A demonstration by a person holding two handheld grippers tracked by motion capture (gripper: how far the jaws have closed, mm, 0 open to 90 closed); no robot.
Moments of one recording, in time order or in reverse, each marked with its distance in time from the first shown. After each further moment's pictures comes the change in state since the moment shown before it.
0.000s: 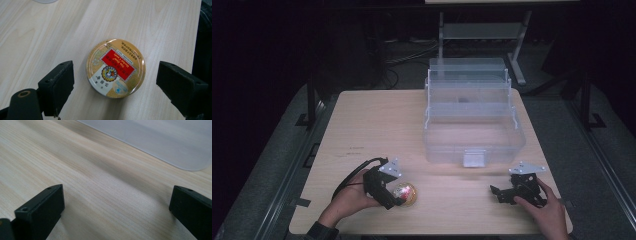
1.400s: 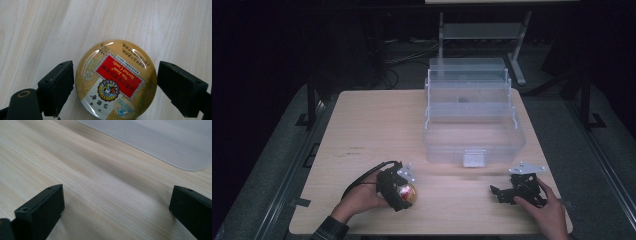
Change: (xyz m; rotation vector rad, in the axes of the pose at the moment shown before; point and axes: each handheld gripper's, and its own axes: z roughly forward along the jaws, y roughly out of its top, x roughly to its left) left arm 0.001 0.012 0.035 0.123 -0.025 0.060; right arm 0.000 0.000 0.000 0.000 0.000 0.000
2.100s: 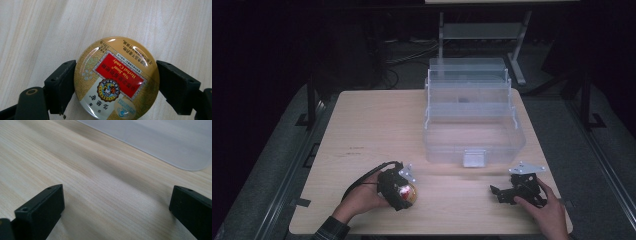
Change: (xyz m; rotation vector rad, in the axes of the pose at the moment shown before) left arm 0.001 0.001 0.003 0.019 -0.003 -0.005; right arm 0.000 0.000 0.000 0.000 0.000 -0.001
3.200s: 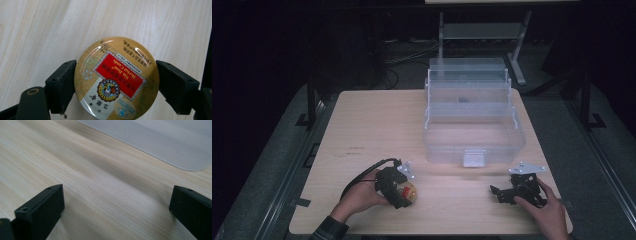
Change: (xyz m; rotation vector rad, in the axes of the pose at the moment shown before) left arm 0.002 0.003 -0.012 -0.009 -0.026 -0.046; right arm 0.000 0.000 0.000 0.000 0.000 0.001
